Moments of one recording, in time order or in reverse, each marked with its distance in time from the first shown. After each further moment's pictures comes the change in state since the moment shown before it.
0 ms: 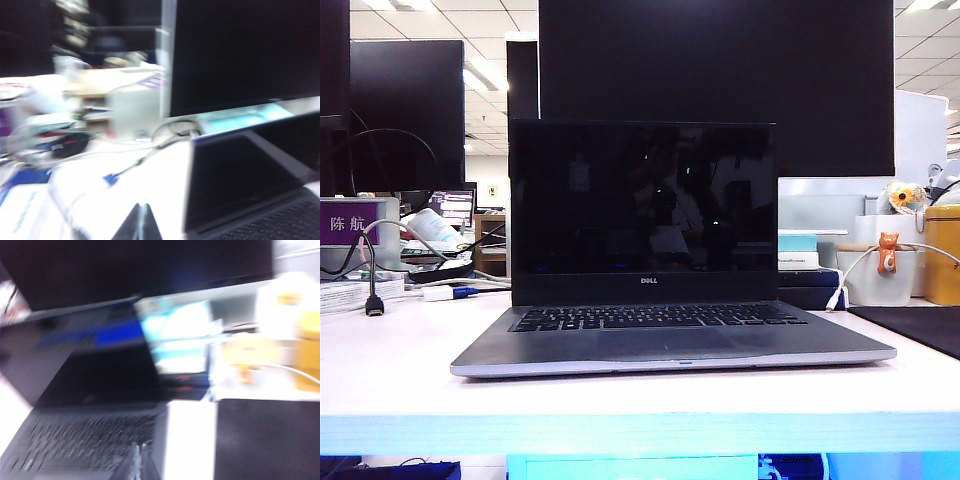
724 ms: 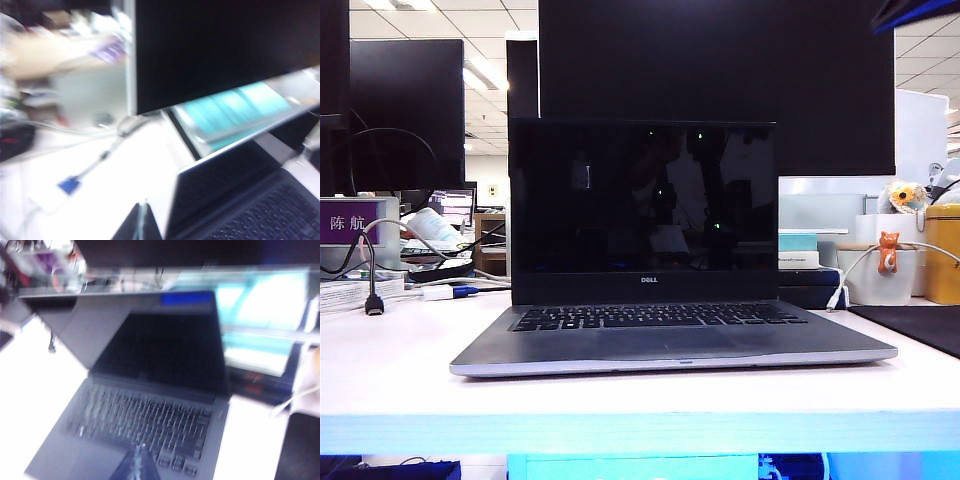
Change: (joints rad) left arm 0.000 0.552 0.508 -0.200 0.173 0.056; right arm -0.002 0.469 0.361 -0.131 -0.297 -0.112
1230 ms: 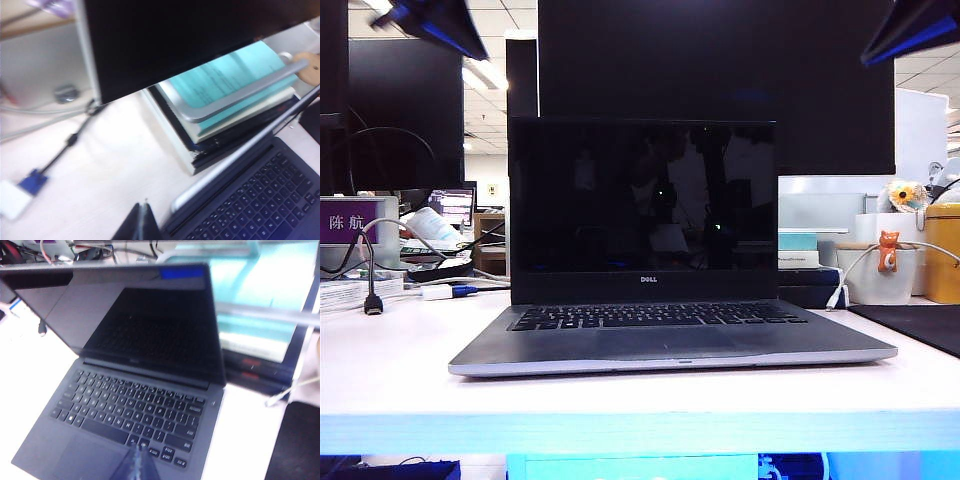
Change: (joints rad) left arm -0.063 0.430 0.510 -0.355 0.036 0.092; right arm -0.014 0.134 0.105 -0.084 -0.020 -0.069
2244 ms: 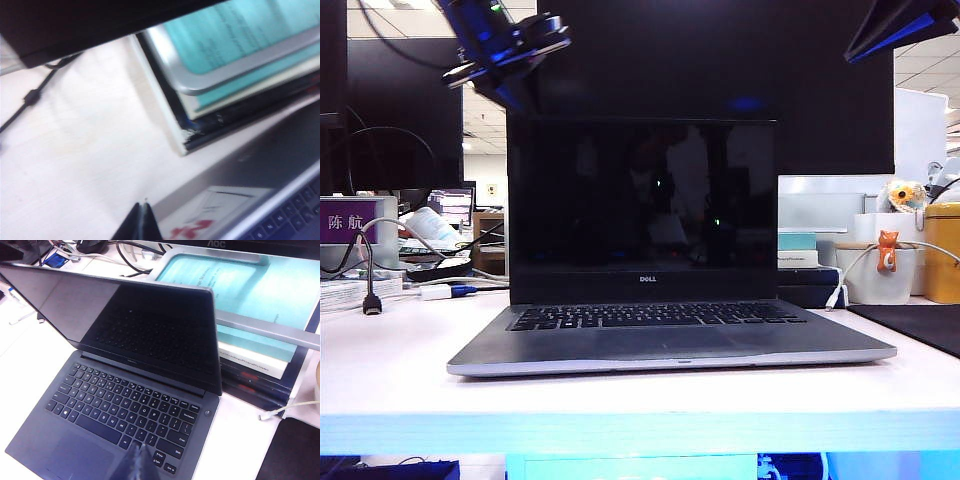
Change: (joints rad) left arm -0.188 0.286 0.295 -0.225 -0.242 -0.115; right arm 0.004 0.150 0.209 -0.153 -0.023 -0.119
